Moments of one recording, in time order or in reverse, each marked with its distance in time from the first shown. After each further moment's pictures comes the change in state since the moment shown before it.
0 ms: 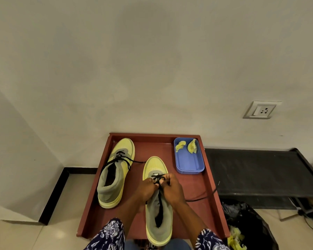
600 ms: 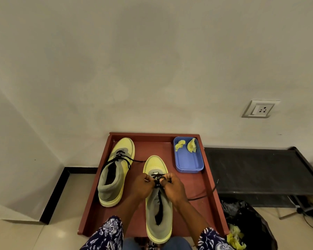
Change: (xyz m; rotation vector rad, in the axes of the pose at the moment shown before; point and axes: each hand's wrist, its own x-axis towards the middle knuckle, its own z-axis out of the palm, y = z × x) left_hand 0.002 -0.012 -0.006 -0.104 0.206 0.094; right_hand -0.004 -0.005 -0.004 0.039 0.020 0.084
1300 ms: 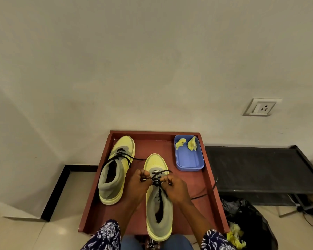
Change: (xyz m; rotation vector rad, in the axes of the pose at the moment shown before) left_hand -0.013 -0.007 -0.004 -0.324 0.079 0.126; right_hand 0.001 0.013 -0.010 -0.270 -0.048 -0.220
